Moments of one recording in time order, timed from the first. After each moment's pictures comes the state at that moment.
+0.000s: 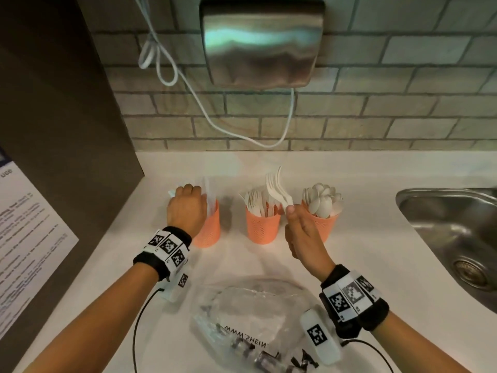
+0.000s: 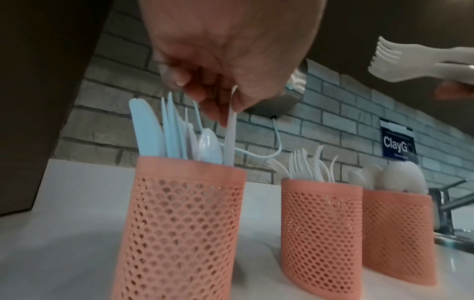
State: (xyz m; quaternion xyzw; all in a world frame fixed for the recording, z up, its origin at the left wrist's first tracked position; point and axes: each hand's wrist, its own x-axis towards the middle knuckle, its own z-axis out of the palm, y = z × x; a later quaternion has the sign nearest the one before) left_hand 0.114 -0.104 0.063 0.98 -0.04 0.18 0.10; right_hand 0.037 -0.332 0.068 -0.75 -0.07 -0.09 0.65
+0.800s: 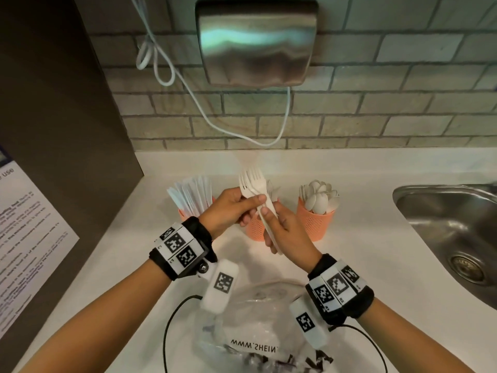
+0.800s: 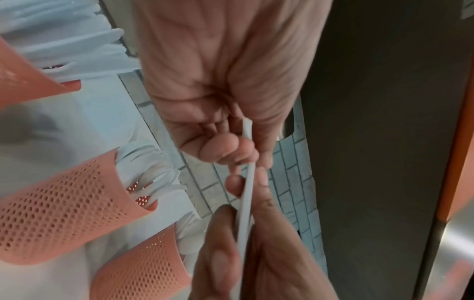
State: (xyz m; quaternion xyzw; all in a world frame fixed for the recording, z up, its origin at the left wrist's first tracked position) left_hand 0.072 -0.176 0.114 0.74 -0.12 -0.13 0.65; right_hand 0.036 -0.319 0.075 -0.78 -0.16 -0.03 0.60
